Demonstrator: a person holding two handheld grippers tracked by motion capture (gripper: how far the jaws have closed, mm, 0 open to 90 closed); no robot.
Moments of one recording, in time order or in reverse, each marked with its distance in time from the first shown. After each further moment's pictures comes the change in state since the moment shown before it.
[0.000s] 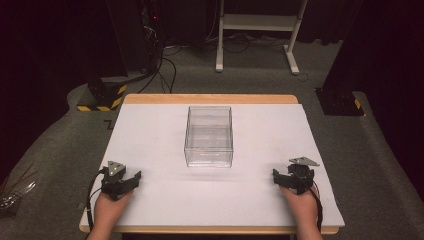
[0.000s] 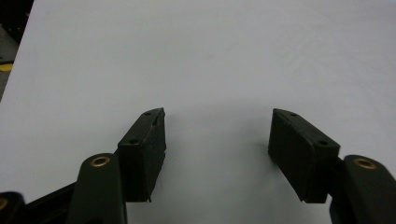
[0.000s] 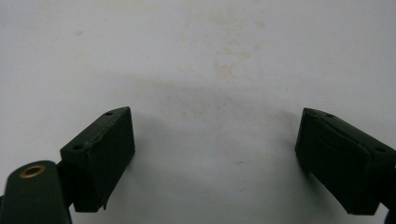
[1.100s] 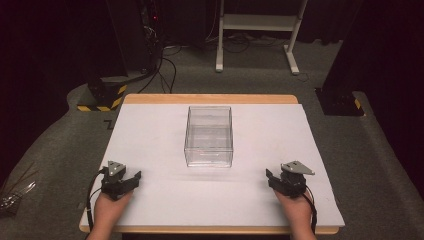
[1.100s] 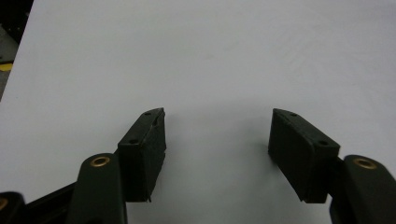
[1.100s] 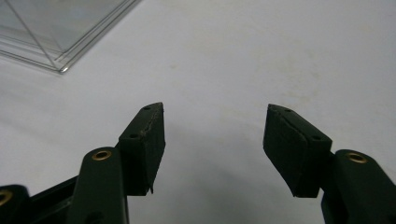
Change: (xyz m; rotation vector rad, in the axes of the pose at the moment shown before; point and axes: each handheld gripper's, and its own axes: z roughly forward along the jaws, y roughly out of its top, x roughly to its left) left arm 0.000 0.000 0.000 0.001 -0.001 0.000; right arm 0.035 -0.002 -0.027 -0.144 0.098 -0.099
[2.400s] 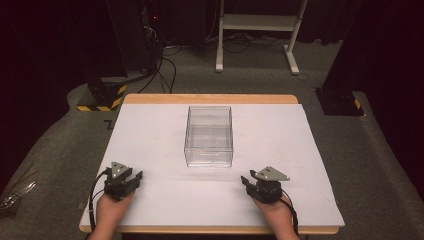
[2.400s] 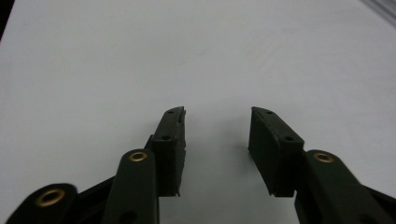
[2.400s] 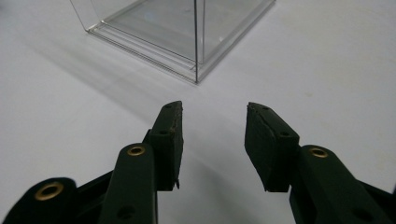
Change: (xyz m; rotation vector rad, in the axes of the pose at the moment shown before) left arm -0.014 0.001 -0.004 -0.033 -0.040 0.023; right arm 0.066 0.005 0.003 -0.036 0.221 -0.119
